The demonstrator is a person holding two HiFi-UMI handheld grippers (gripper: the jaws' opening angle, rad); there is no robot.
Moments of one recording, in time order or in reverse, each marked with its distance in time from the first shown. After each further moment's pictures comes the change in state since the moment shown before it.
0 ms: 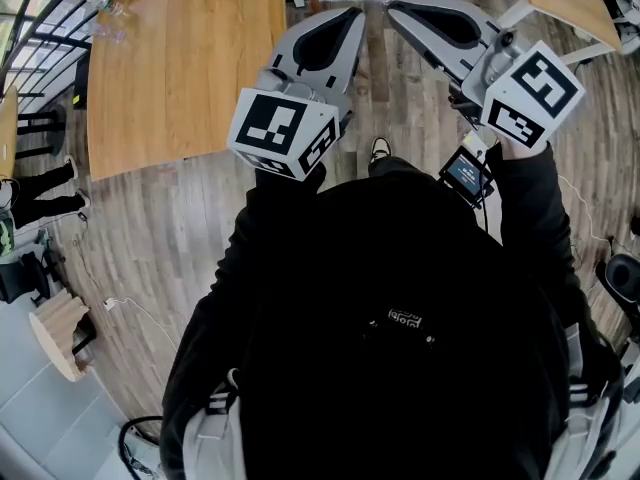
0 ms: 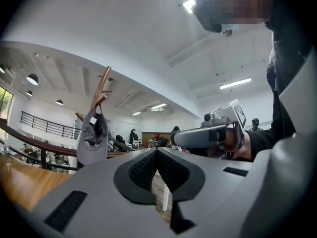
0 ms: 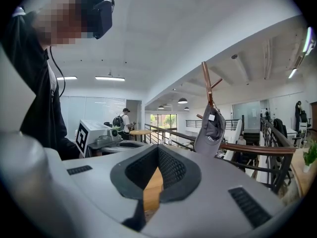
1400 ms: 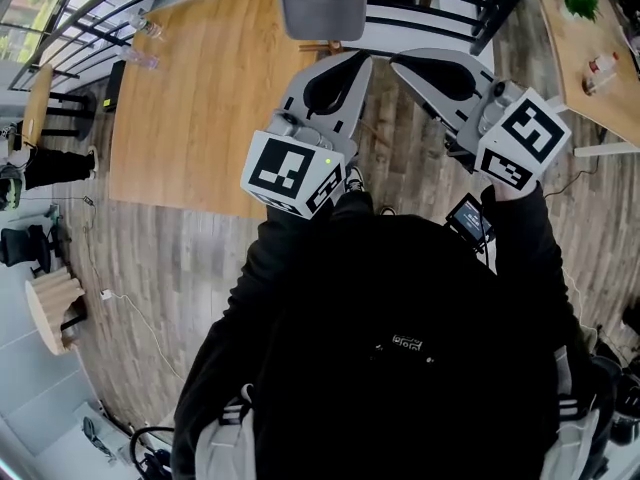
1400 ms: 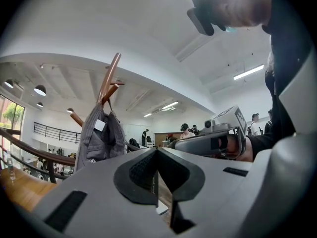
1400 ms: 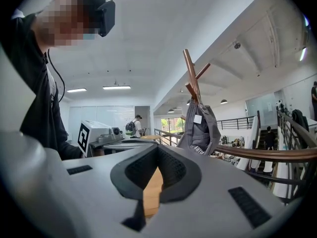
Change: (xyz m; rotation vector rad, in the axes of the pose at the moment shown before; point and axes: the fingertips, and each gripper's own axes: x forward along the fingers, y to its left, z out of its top) left arm 0.120 0.112 0.012 0.064 -0.007 0.151; right arm 0.074 -0.147 0.009 0.040 -0.055 0.181
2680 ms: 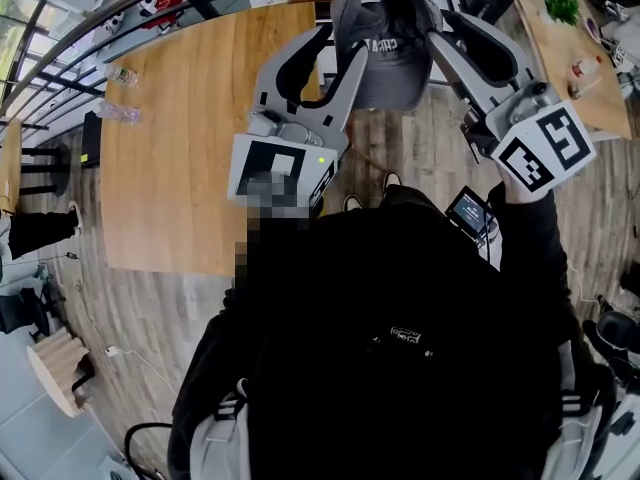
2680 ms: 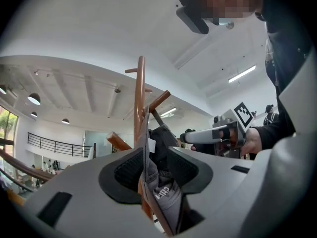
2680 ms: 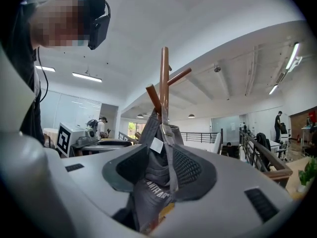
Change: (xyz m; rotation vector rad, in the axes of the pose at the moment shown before) left arm 0.040 0.142 0.045 0.081 -0.107 -0.047; right arm 0.058 -0.116 0.072 -0.081 -0.086 -0.428
